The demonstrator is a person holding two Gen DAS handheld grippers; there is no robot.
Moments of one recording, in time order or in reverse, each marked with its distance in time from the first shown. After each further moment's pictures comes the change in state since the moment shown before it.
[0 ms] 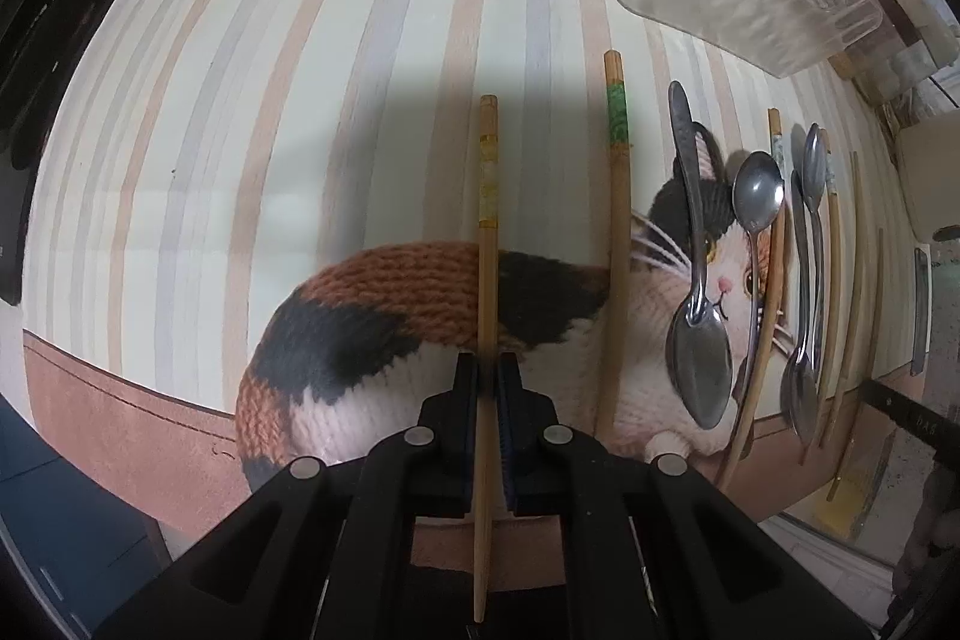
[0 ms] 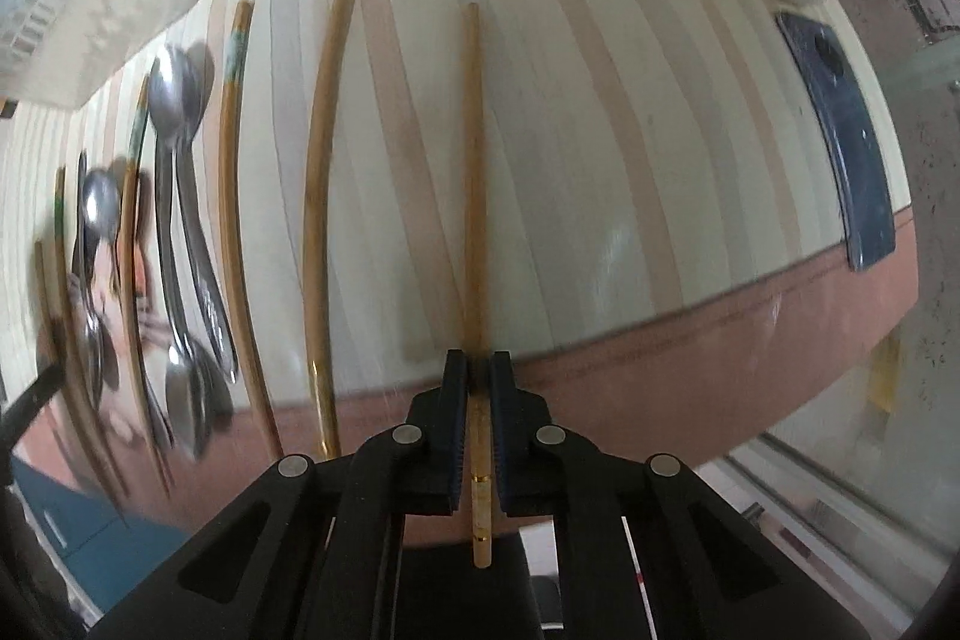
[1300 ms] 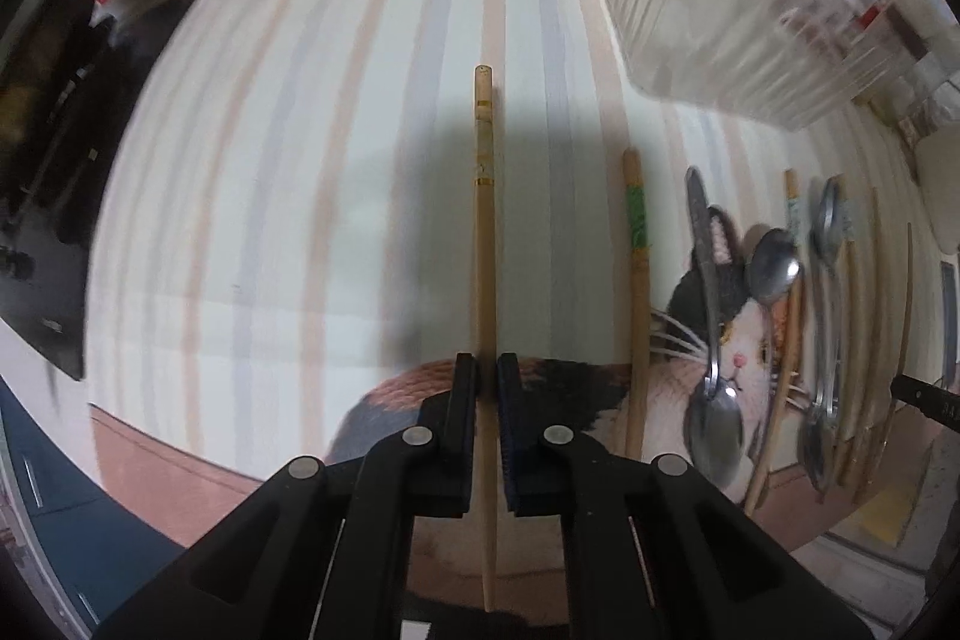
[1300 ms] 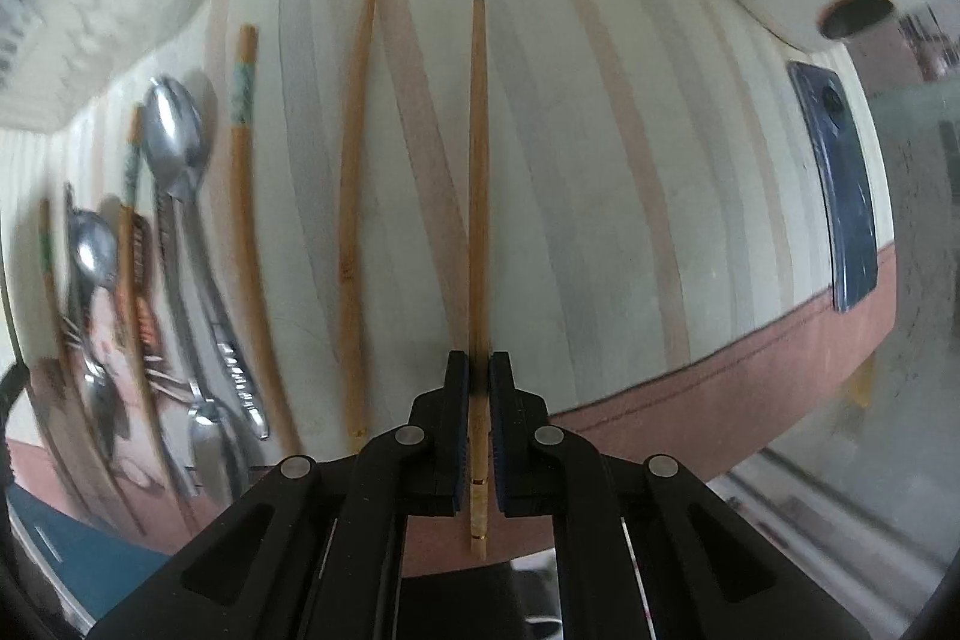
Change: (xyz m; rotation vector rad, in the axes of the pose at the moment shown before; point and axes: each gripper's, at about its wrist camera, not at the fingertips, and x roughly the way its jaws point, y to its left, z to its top) left arm -0.030 -0.004 0.024 0.064 -0.122 0.125; right arm -0.032 0.039 0.038 0.038 -0.004 -0.055
